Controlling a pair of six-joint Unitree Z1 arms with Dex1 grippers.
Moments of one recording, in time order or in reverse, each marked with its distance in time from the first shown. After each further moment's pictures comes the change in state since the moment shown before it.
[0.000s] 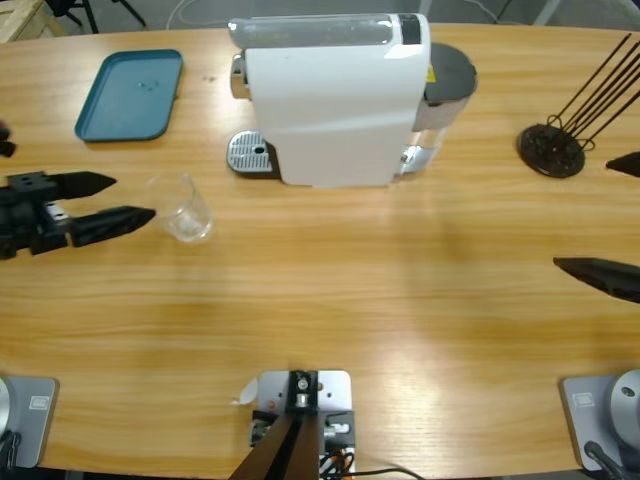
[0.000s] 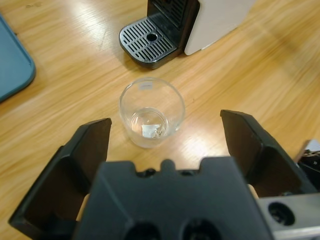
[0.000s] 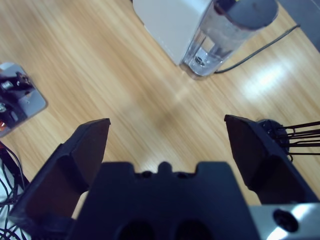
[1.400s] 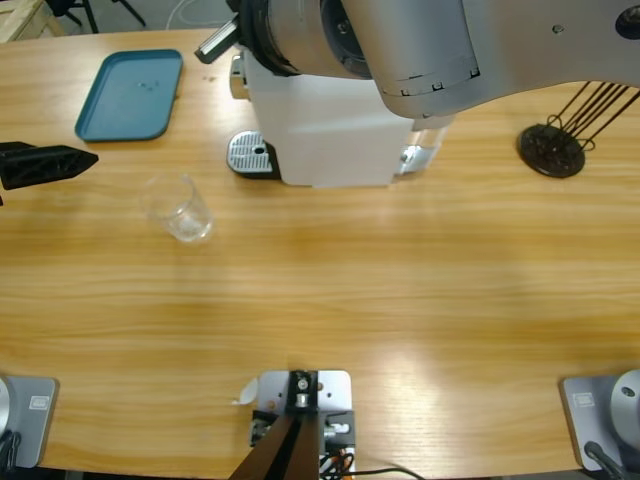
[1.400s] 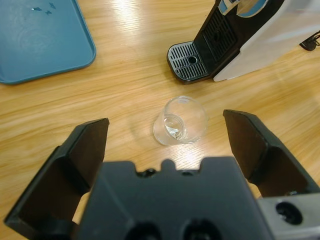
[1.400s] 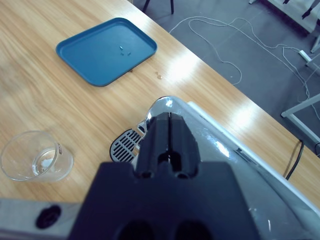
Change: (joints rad) arm 0 0.131 -0.124 -0.248 0.408 0.050 -0.180; arm 1 0.015 0.950 -0.525 -0.645 -0.173 0.004
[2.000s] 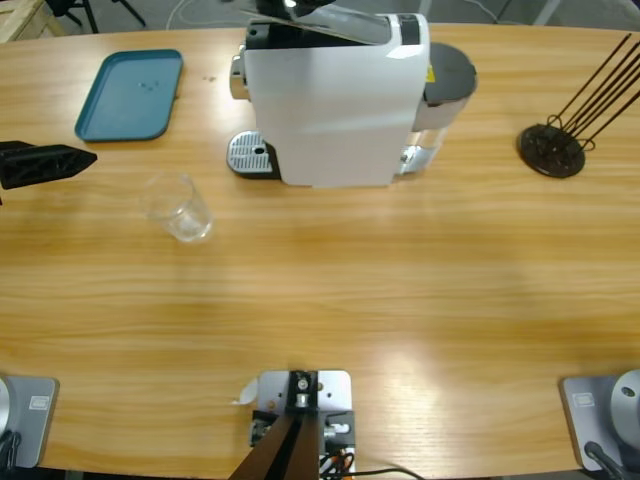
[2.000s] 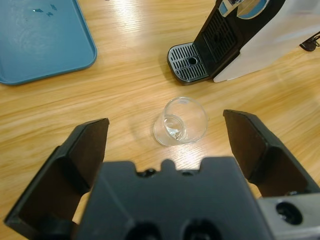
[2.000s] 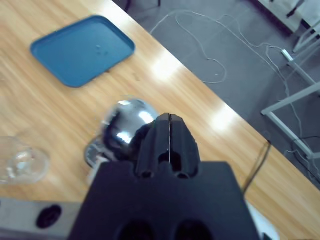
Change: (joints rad) arm 0 -0.001 -0.003 0.000 0.000 0.003 0.000; arm 1 -0.045 -0.001 -0.173 0.188 -0.005 -0.067
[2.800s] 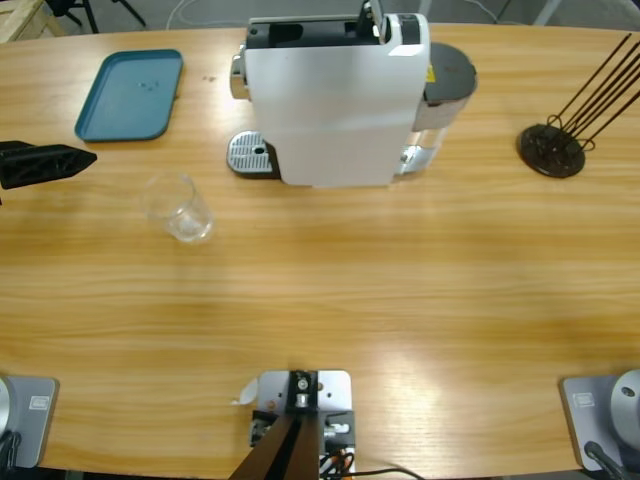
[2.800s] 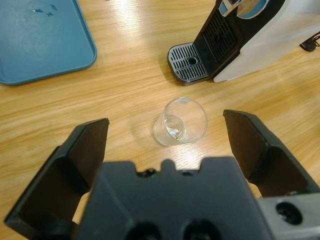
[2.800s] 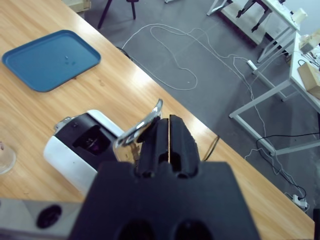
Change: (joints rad) arm 0 0.000 -0.001 0.000 0.000 0.000 0.000; arm 1 -0.051 -0.183 0.004 0.103 -0.075 -0.102
